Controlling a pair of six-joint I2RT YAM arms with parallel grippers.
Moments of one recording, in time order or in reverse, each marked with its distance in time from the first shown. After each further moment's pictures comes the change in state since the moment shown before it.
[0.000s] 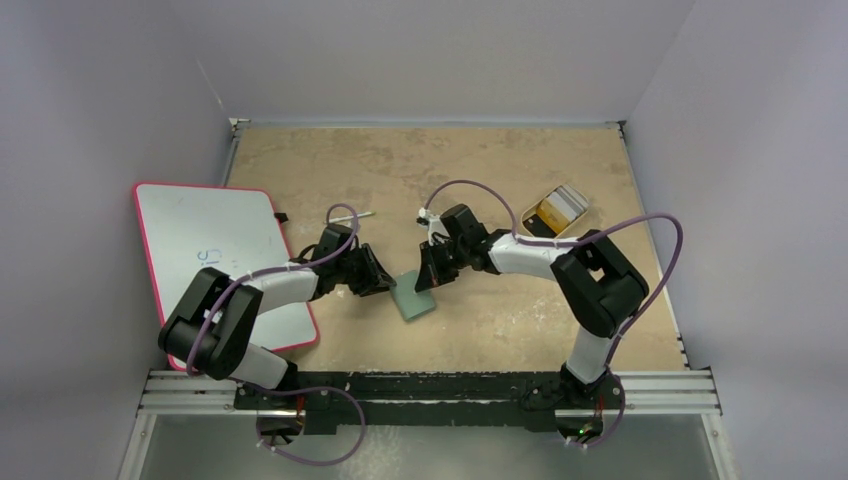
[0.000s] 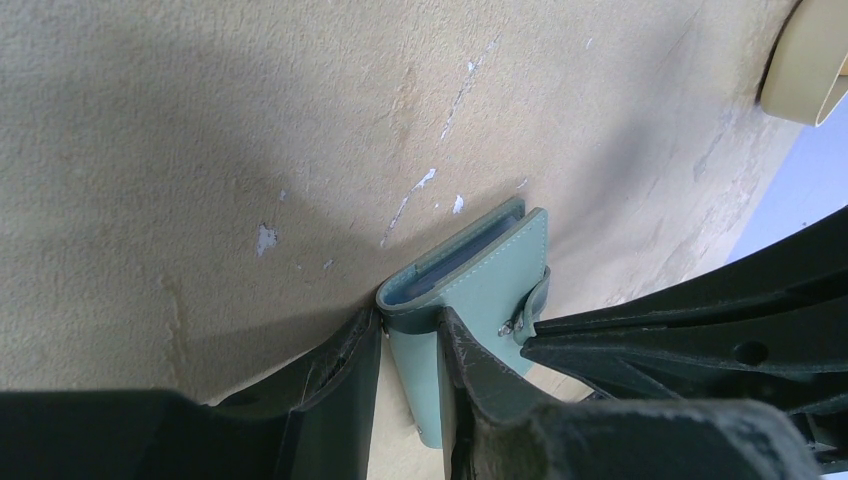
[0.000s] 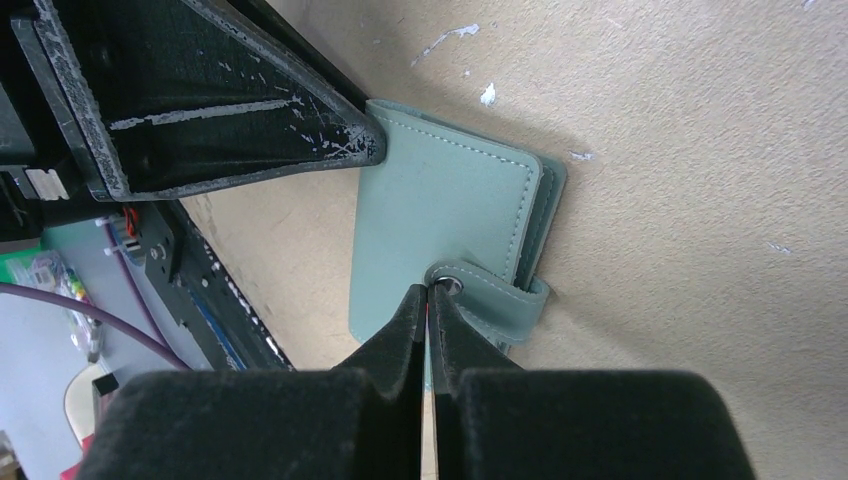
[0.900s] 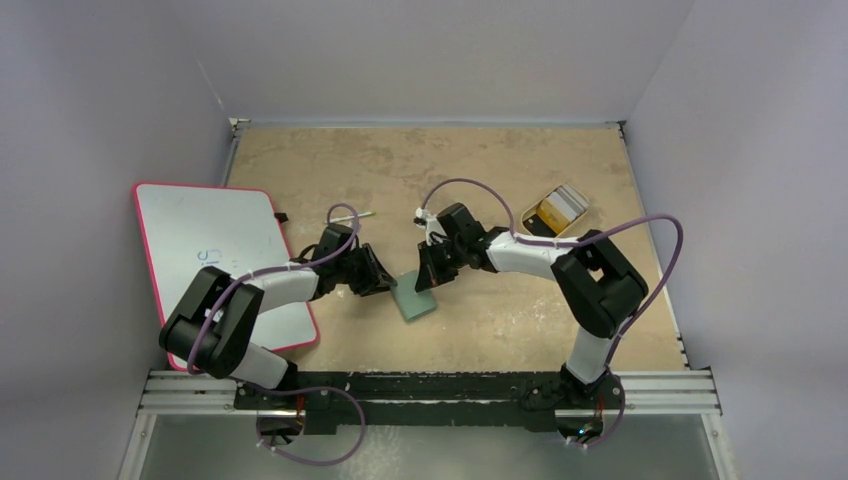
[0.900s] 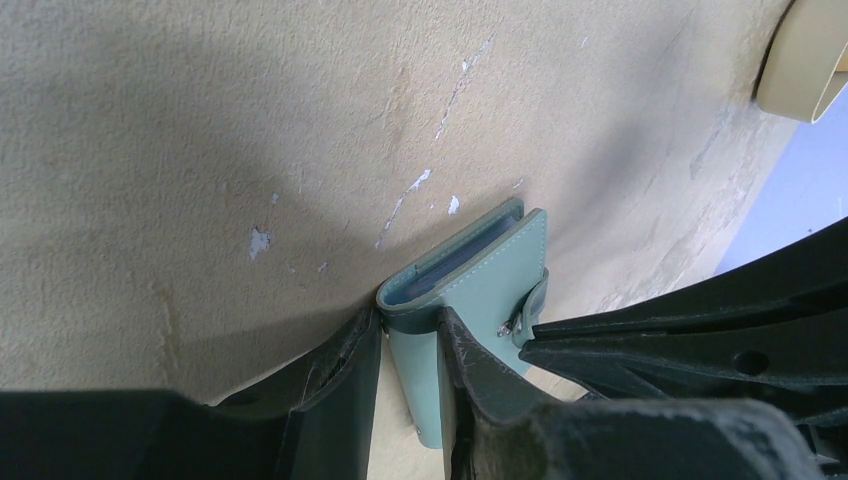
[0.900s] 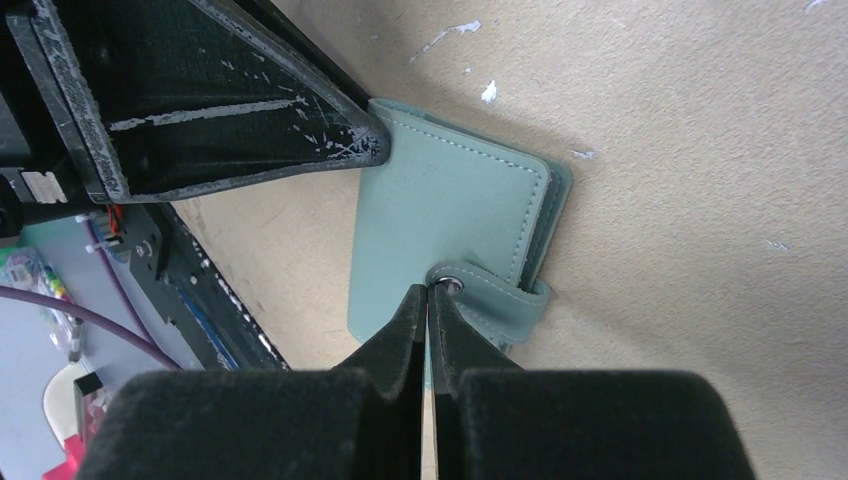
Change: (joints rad) left arm 0.000 0.007 0.000 0.011 0.008 0.000; right arm 0.016 0.000 0.032 -0.061 0.026 -0.026
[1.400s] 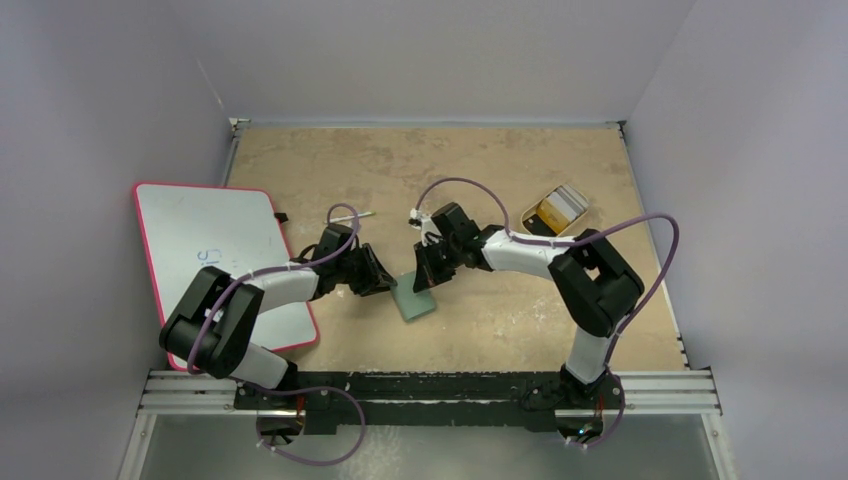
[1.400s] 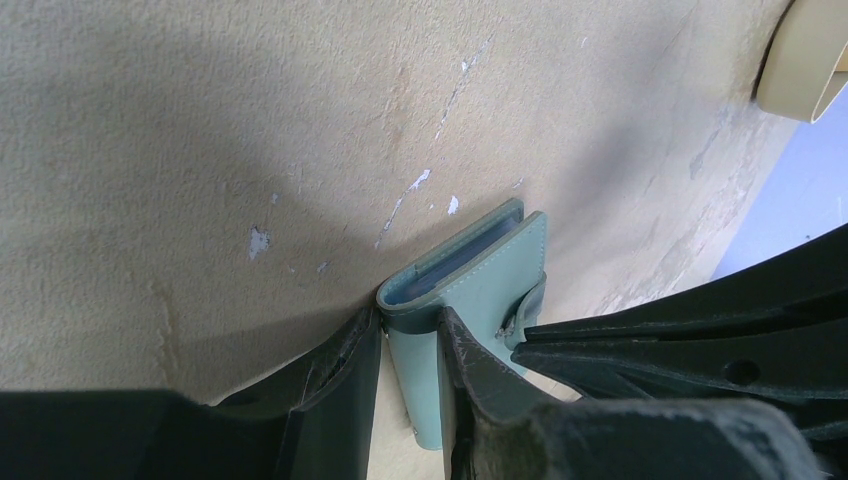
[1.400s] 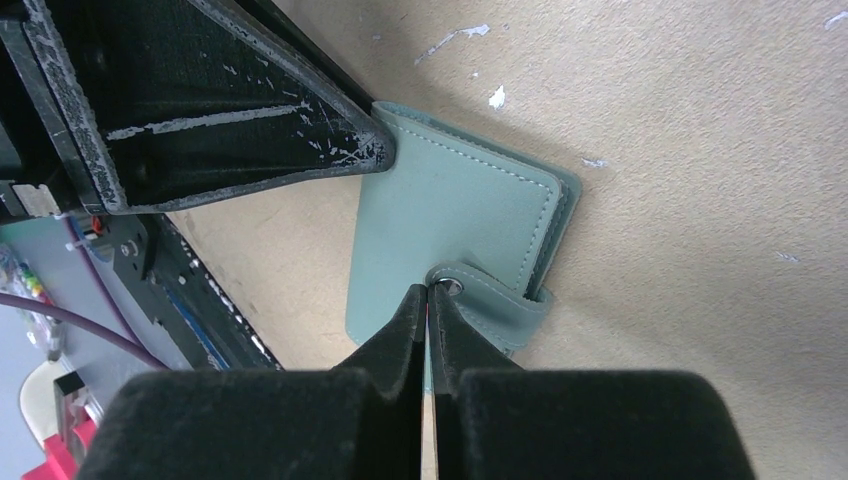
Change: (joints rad) left arm 0.000 0.000 0.000 0.000 0.000 0.000; right arm 0.023 0.017 0.038 -0.041 0.024 -0.020
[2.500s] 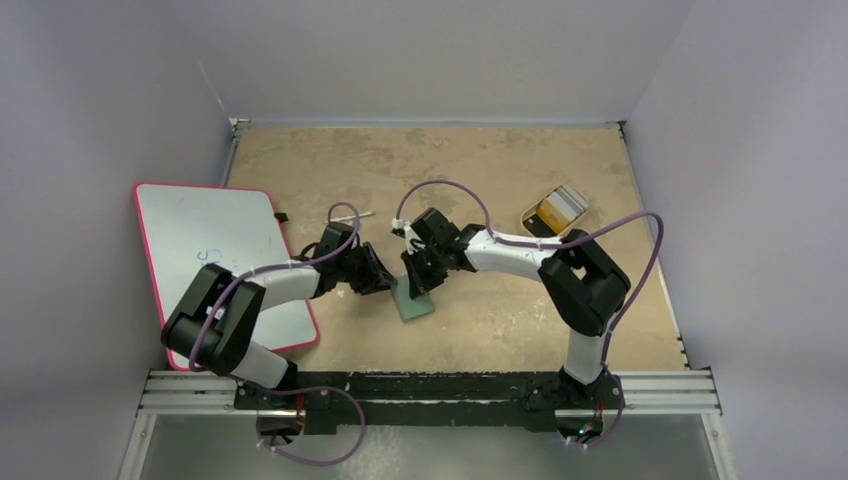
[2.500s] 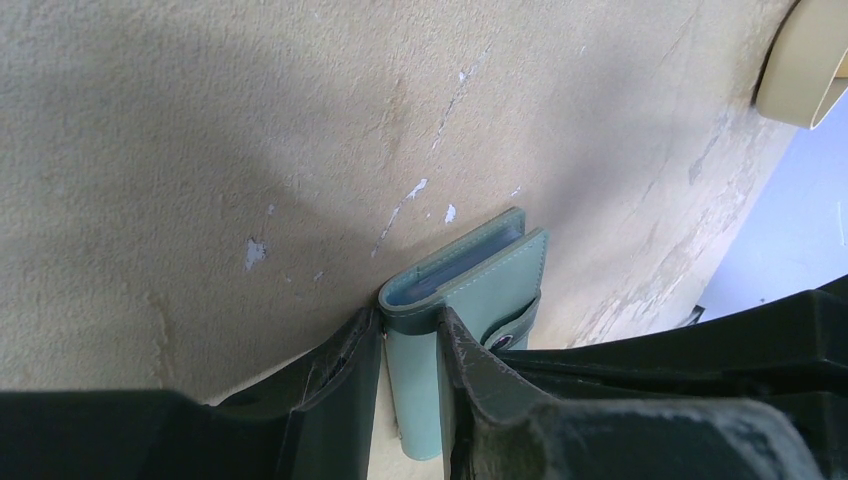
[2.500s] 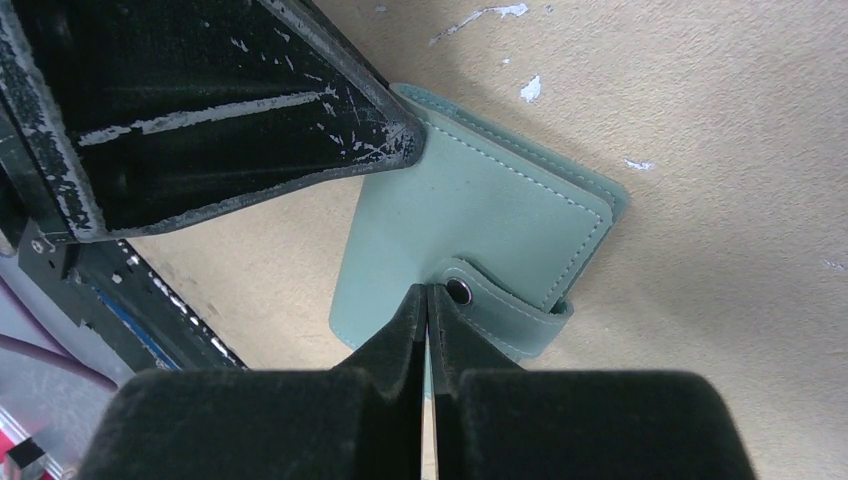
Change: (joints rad) left arm 0.000 0.014 0.016 -0.007 -0.001 -0.008; right arm 0.097 0.054 0.121 -0.176 0.151 -0.074
